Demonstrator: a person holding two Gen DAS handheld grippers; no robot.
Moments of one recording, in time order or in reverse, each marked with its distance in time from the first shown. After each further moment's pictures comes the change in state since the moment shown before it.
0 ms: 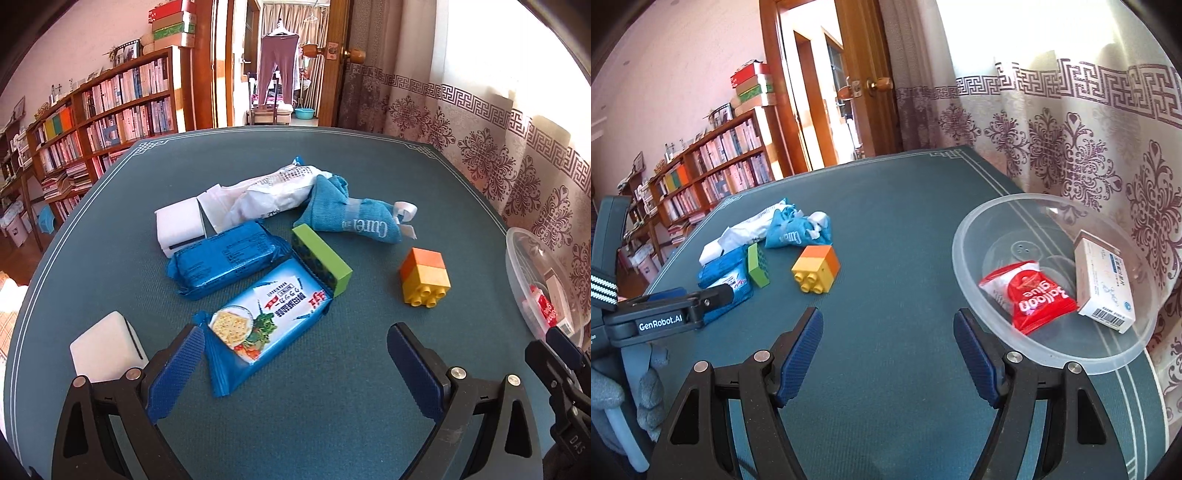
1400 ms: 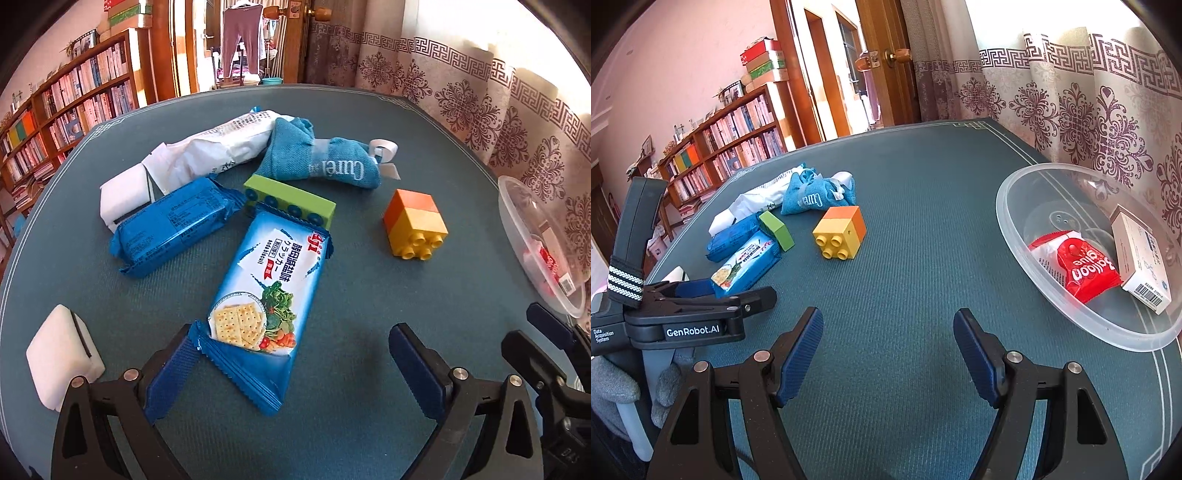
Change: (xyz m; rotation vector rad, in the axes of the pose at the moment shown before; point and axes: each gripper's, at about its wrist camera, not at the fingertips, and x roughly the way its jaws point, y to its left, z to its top) left arm 0.029 -0.018 -0.011 0.106 0.139 -0.100; right arm 0.023 0.017 -0.014 -0.014 0.093 0.047
